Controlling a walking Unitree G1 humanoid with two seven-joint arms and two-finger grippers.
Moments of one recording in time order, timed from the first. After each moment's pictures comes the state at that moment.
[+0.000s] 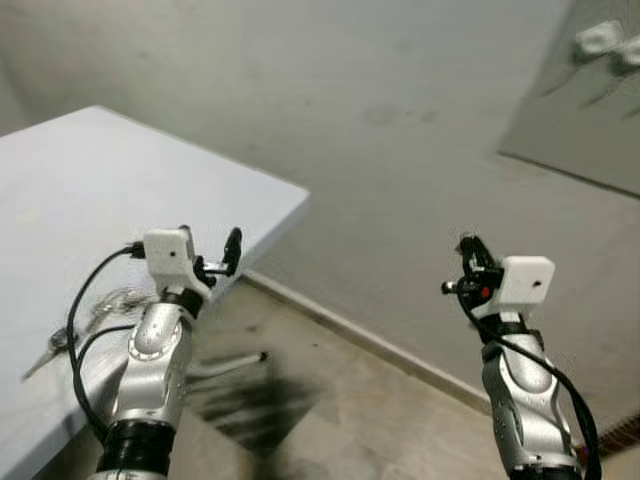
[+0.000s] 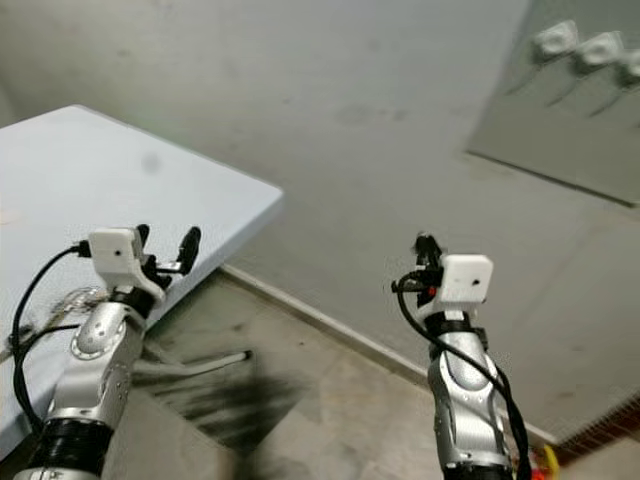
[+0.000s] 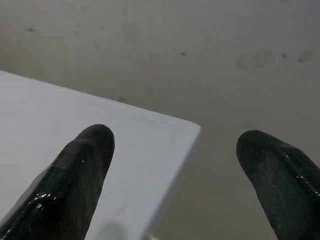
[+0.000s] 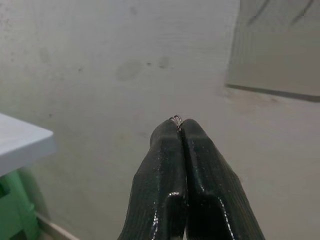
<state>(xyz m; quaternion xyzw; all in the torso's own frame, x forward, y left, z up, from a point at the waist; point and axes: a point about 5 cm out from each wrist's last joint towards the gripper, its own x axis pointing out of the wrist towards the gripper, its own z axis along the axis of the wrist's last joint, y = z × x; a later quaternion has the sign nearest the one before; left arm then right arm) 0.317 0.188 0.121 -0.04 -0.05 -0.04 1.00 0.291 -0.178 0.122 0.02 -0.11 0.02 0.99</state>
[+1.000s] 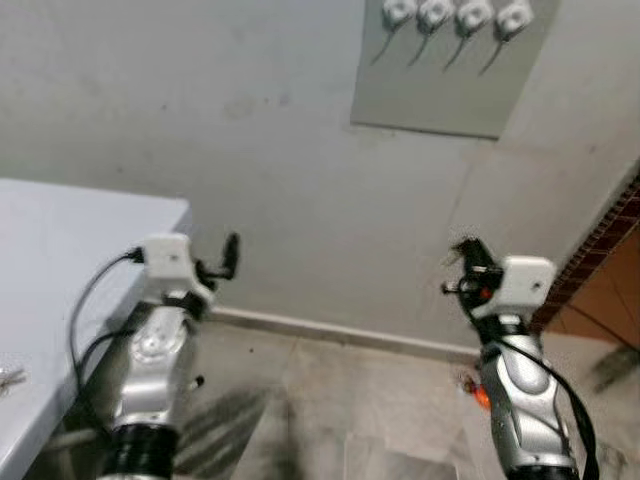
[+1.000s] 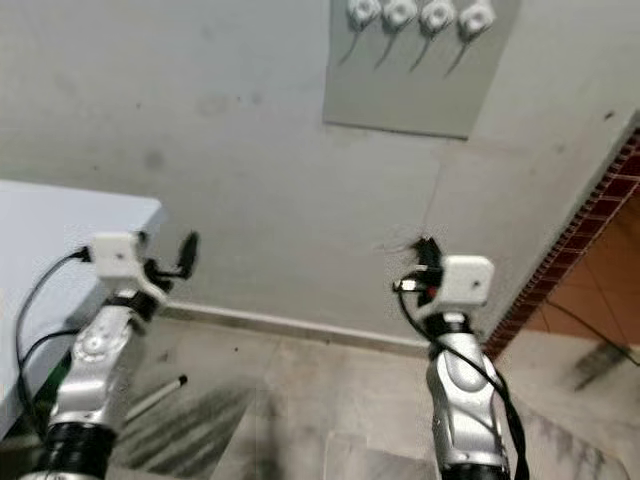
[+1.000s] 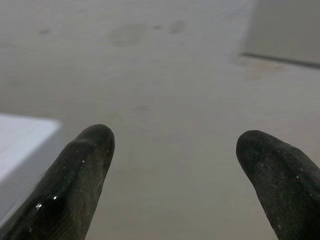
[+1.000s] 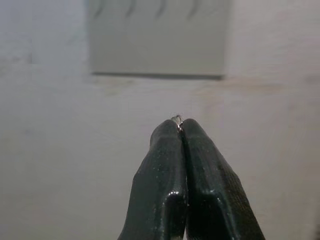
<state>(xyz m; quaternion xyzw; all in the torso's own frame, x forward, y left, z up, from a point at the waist) 0.318 0.177 0.118 -0.05 -0.03 -0.04 1.00 0.291 -0.184 0.123 0.02 -0.11 0.00 0.99</state>
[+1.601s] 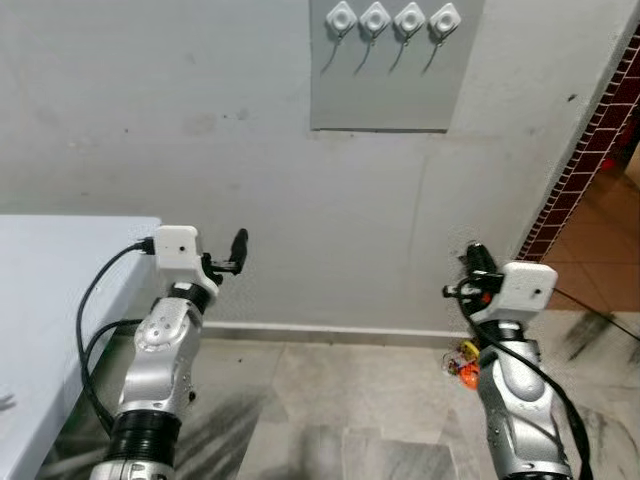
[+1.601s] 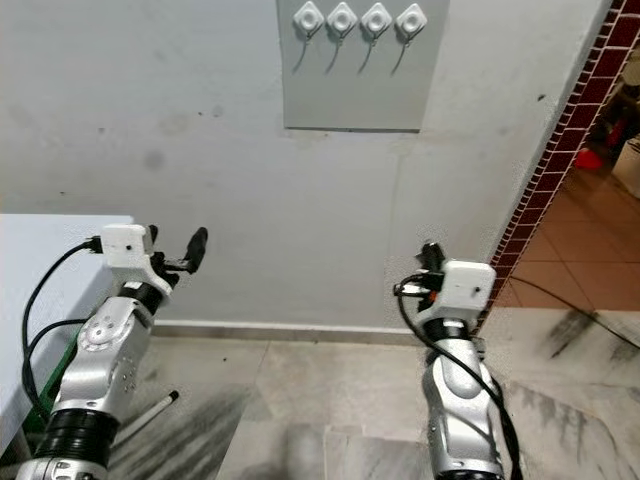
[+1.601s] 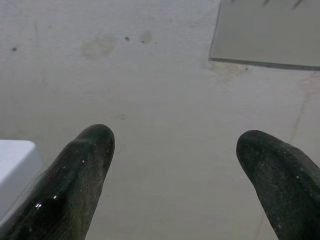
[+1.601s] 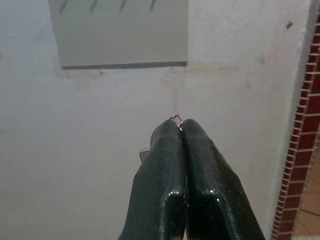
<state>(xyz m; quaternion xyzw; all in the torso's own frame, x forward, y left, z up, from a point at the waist) 0.325 0.172 0.121 -0.05 -0.03 -0.06 1.00 0.286 -0.186 0.113 0.02 -0.07 -0.04 1.00</state>
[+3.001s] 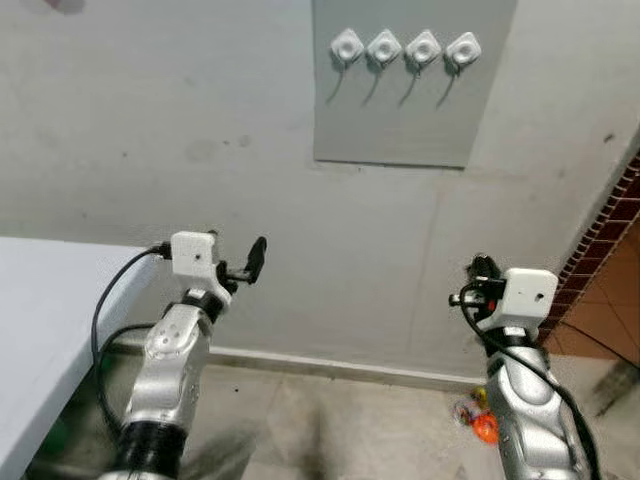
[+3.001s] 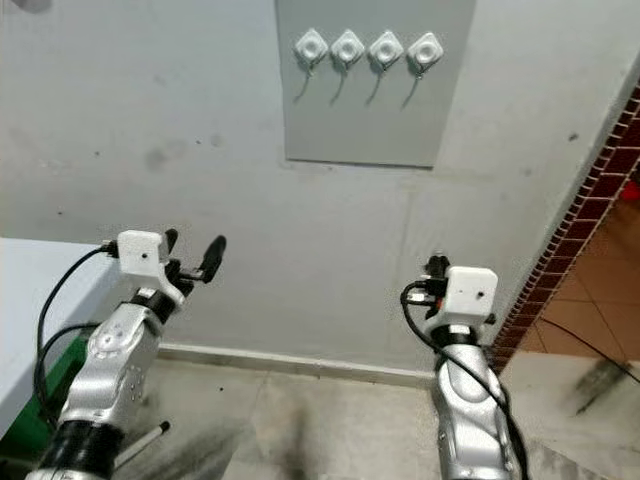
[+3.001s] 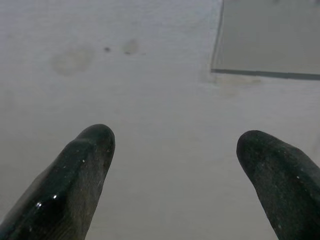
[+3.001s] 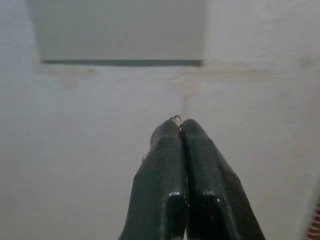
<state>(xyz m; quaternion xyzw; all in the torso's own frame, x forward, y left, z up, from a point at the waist) 0.317 0.175 0.115 -0.04 -0.02 -0.08 1.00 0.283 -0.175 0.108 0.01 -0.05 -0.02 1.00</state>
